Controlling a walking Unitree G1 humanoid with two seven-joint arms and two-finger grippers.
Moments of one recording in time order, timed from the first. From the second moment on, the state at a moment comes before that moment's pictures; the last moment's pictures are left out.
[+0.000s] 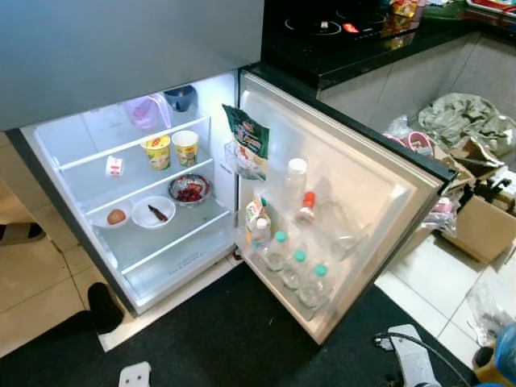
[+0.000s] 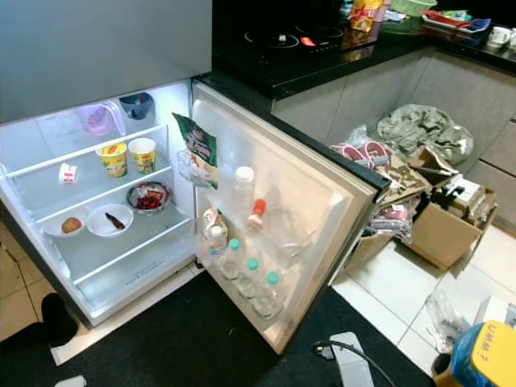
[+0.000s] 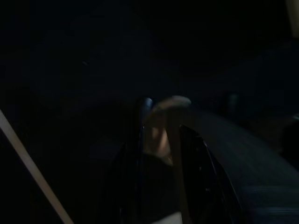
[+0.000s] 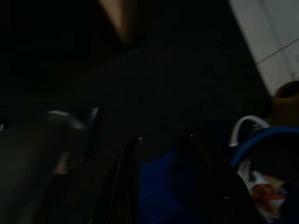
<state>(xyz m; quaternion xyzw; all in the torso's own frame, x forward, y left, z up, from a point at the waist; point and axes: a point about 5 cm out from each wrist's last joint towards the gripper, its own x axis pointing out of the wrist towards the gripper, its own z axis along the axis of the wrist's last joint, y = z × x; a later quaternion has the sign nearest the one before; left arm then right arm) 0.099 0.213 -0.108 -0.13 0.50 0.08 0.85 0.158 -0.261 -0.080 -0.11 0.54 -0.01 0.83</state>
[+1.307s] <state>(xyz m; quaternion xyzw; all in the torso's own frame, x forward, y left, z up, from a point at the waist) 0.095 0.224 -0.106 -0.14 0.50 0.09 0.85 0.305 -0.284 0.057 0.22 0.10 0.03 0.97</state>
